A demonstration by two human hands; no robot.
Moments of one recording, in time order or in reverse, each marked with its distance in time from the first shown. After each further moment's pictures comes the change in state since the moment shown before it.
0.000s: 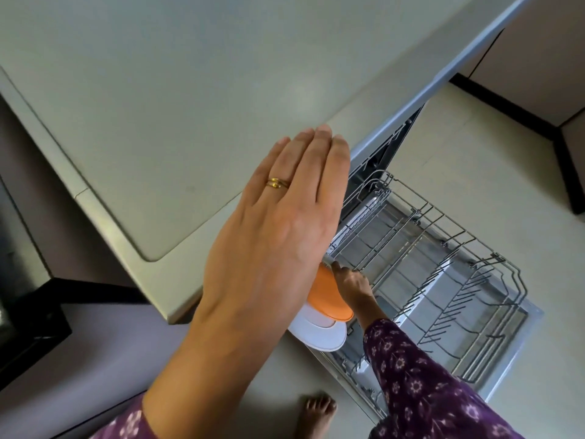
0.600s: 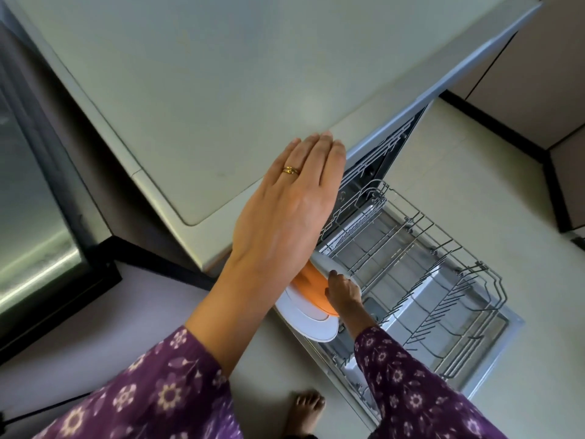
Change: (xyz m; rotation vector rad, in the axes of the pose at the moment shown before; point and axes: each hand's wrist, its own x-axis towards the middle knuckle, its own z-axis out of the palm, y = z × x) left_hand -0.002 -0.001 0.000 0.016 0.045 0.027; right_hand -0.038 -0.035 -0.027 0.119 -0.090 0.212
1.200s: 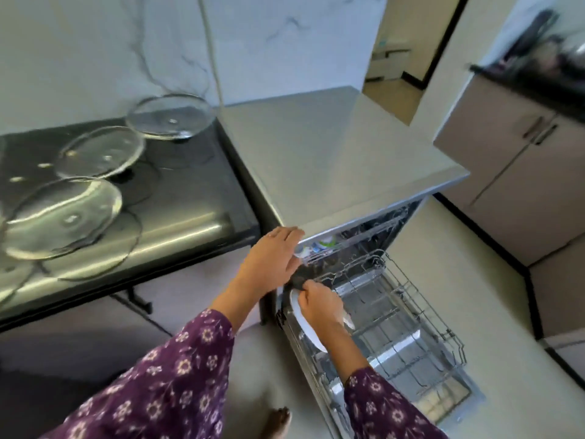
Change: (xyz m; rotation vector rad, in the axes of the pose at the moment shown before) left_hand -0.117 -0.032 -0.144 -0.311 -0.203 -0.241; right_hand -0.241 -0.126 -0.158 0.053 0.213 -0.327
